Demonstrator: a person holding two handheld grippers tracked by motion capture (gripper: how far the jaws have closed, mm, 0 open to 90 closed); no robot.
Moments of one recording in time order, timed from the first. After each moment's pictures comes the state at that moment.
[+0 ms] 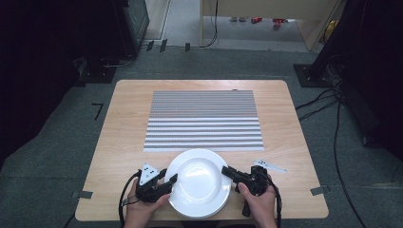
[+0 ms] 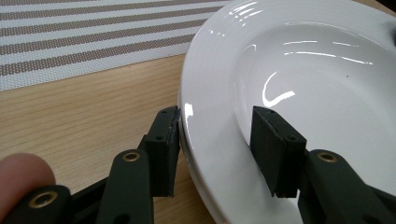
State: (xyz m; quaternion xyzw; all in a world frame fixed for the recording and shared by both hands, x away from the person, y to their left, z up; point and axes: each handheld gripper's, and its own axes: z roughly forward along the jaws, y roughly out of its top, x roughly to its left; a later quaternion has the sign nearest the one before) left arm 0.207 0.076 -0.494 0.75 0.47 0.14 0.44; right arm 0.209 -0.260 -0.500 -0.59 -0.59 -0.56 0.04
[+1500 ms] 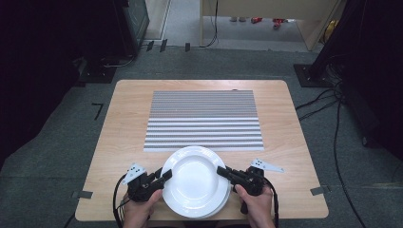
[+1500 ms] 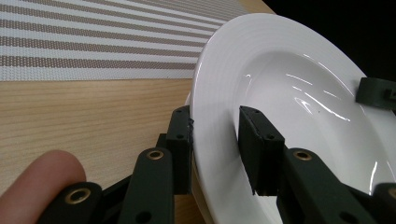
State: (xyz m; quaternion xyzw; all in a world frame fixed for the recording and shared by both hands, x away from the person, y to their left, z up) left arm 0.207 0.099 -0.492 0.68 0.51 0.08 0.52; right arm 0.212 -0.257 -0.506 -0.50 -0.61 -0.62 0.04
